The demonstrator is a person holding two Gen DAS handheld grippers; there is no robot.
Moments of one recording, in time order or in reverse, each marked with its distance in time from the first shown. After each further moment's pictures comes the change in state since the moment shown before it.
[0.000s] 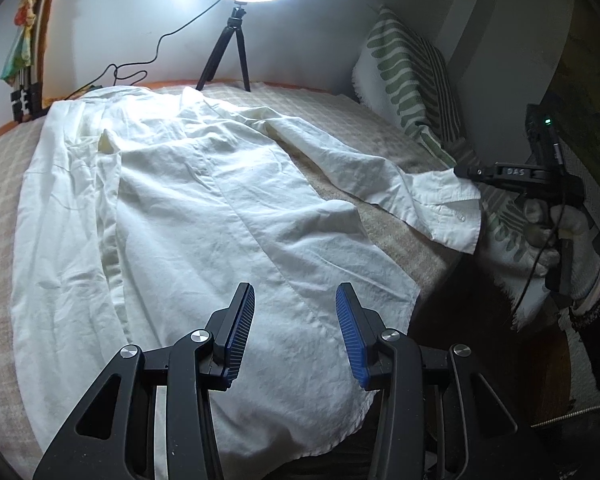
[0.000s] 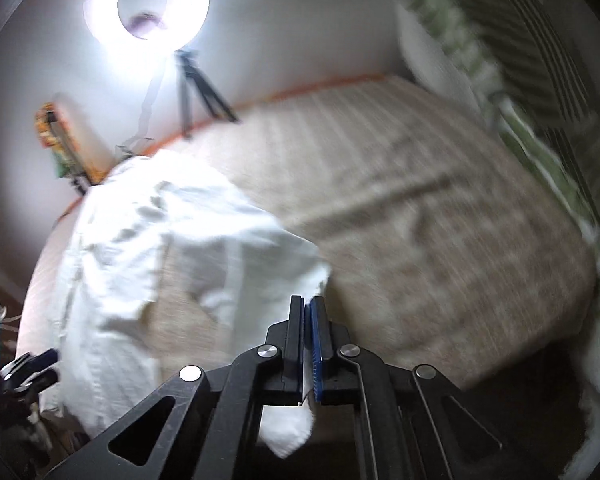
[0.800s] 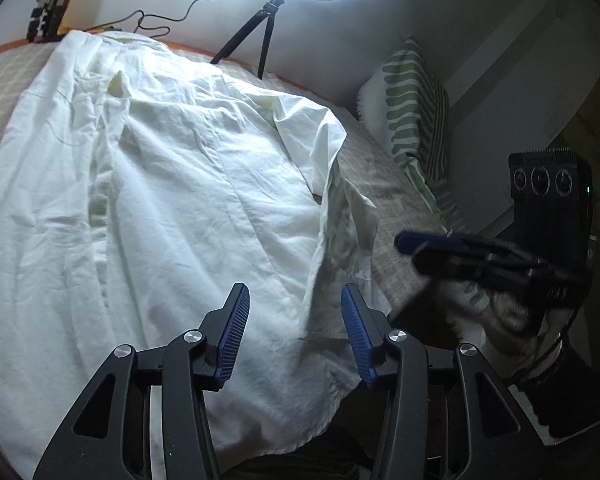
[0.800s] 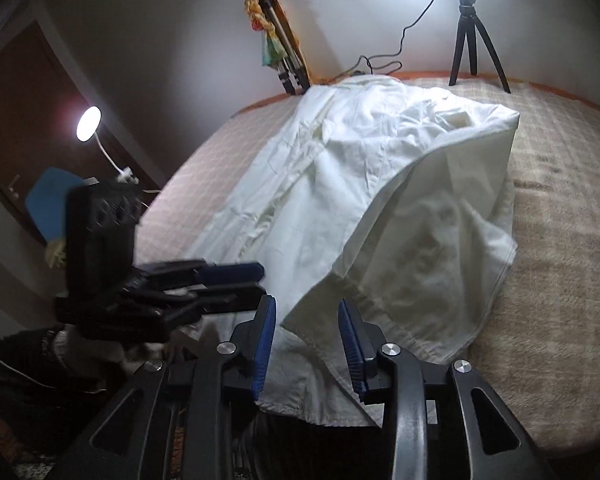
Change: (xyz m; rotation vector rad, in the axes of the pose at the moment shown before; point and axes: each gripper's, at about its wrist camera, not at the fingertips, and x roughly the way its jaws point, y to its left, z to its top) left arm 0.006 0.028 -0.007 -0.234 -0.001 -0.169; right arm 0.028 0.161 -0.042 -0.335 0.182 0.515
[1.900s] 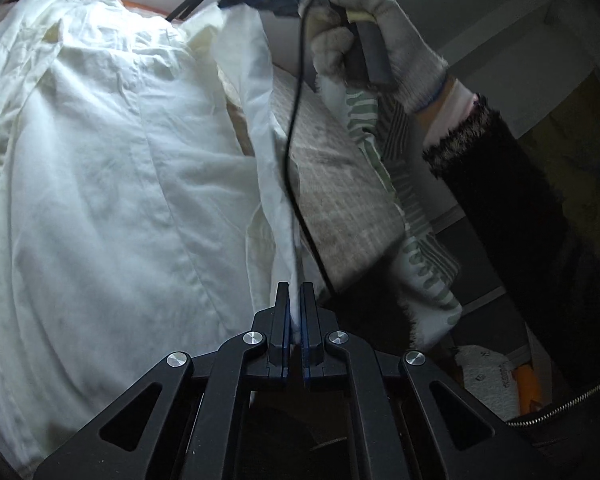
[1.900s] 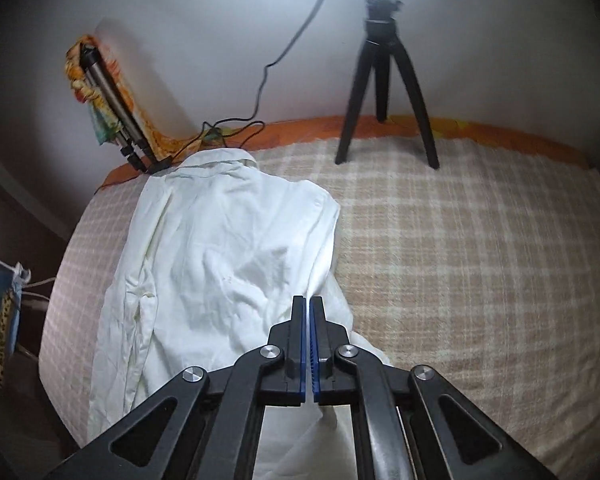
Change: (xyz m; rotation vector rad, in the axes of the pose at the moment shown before) left arm 0.031 -0.031 -0.028 -0.041 0.083 -0.175; right arm 0.099 -0.112 0.240 0.069 0.086 -0.355
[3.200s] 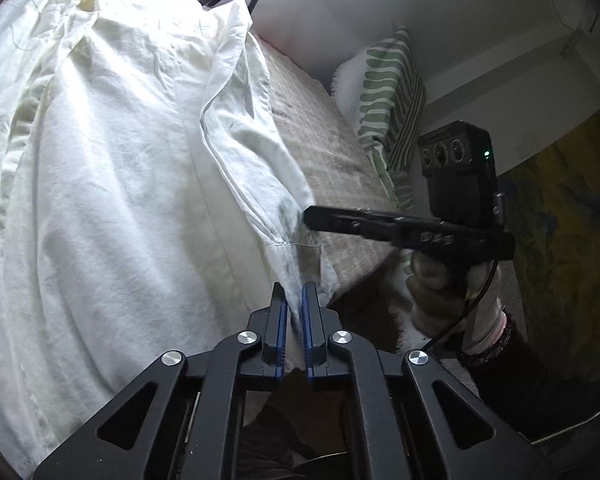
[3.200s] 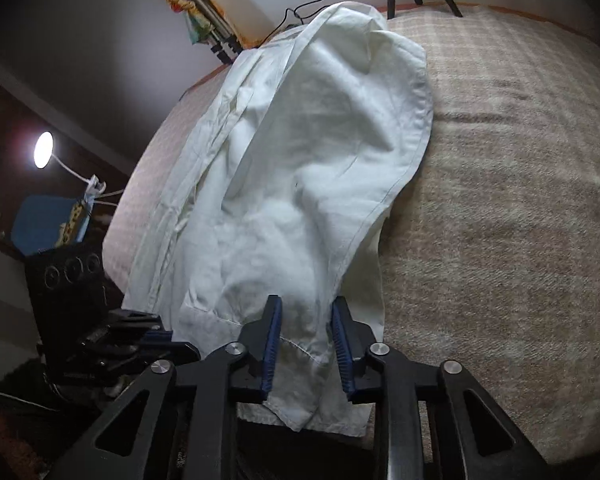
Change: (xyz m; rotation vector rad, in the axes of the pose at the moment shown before) left arm -0.005 0.024 0.008 -0.110 0.004 -0.038; right arm -0.047 0.000 -0.240 0.036 0.150 0.308
